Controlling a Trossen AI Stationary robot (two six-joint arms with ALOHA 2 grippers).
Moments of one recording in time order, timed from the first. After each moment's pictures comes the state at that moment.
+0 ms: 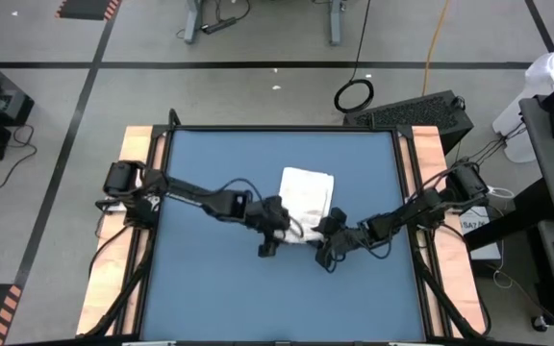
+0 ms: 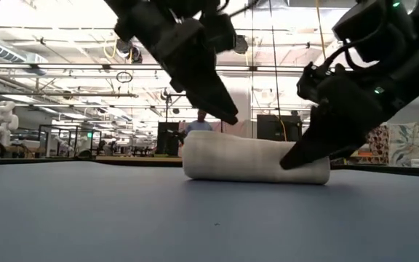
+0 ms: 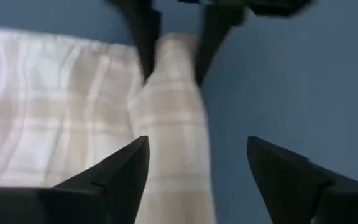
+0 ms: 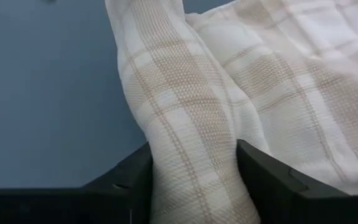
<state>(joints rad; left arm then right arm) -0.10 1.80 1.15 -0.15 0.06 -0.01 0.36 1.70 0.51 0.37 0.41 0.67</state>
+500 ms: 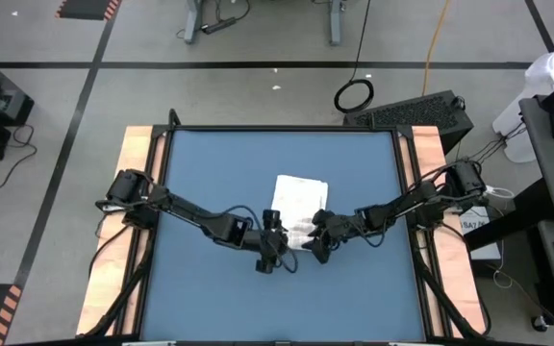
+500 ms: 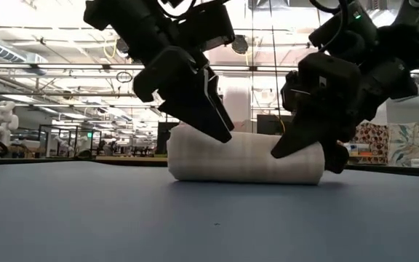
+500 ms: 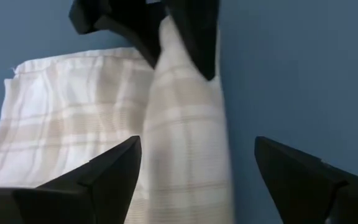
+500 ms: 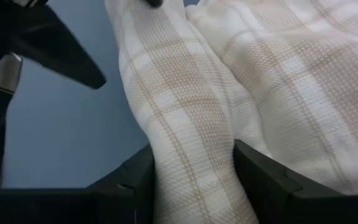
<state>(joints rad) -0.28 1.87 1.15 -0.14 -0.29 0.09 0.23 1.70 0.51 0.45 0.03 0.83</state>
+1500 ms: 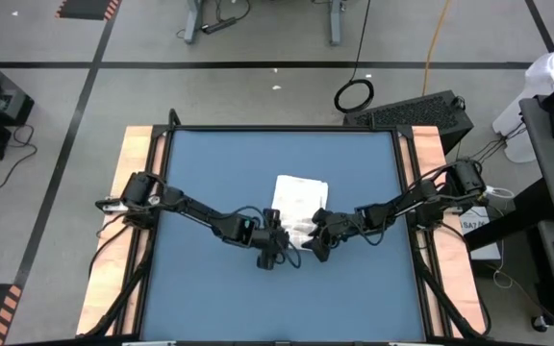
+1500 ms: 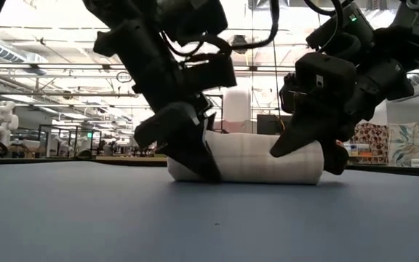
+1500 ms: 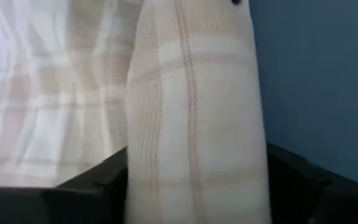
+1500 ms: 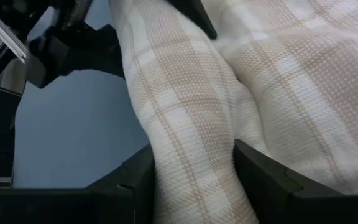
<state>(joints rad) -0.24 1.98 1.15 -0.17 -0.27 0.06 0.21 1.69 0.51 0.46 -0.01 0.86</state>
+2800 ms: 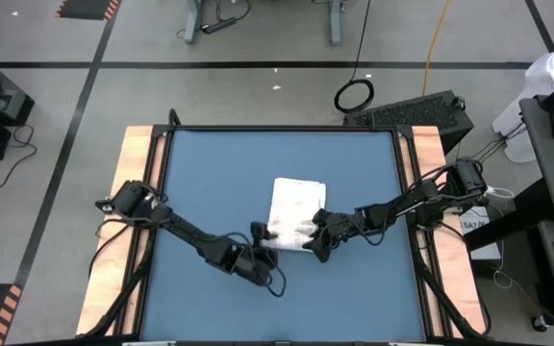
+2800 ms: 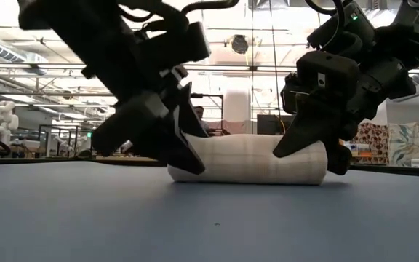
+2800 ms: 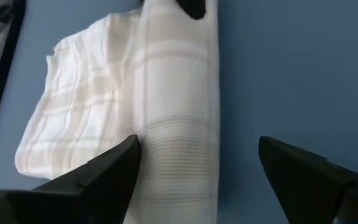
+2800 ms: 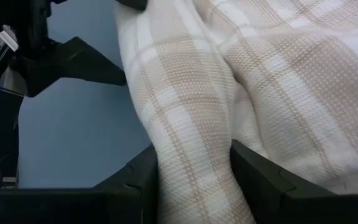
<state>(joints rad) -0.44 1.94 1.10 -0.16 -0.63 -0.03 0.21 1.68 0.51 0.43 0.00 0.87</state>
